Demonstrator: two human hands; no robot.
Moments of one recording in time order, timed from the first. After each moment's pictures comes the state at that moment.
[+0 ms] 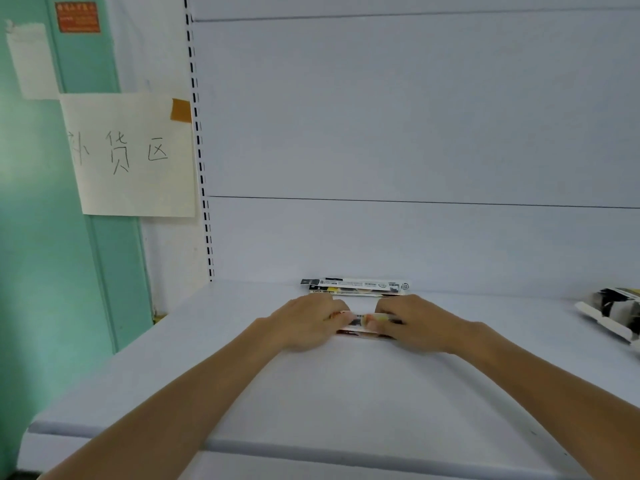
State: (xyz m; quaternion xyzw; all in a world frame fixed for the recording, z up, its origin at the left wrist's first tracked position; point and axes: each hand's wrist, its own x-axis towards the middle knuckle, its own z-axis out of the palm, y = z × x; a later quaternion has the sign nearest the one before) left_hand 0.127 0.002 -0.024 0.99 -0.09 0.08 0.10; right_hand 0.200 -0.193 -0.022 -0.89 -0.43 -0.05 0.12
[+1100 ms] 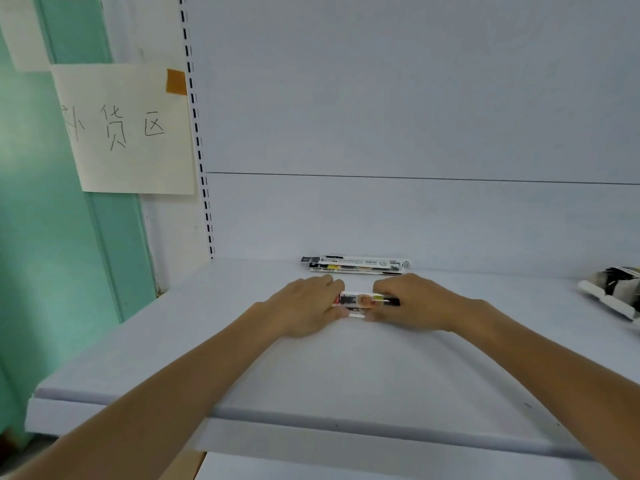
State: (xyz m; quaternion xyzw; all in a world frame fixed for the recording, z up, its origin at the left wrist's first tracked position) left_hand 0.115 -0.004 -0.029 0.99 -0.10 0.09 -0.01; right_hand 0.195 -0.191 -0.020 -0.90 -0.43 -0.04 0.10
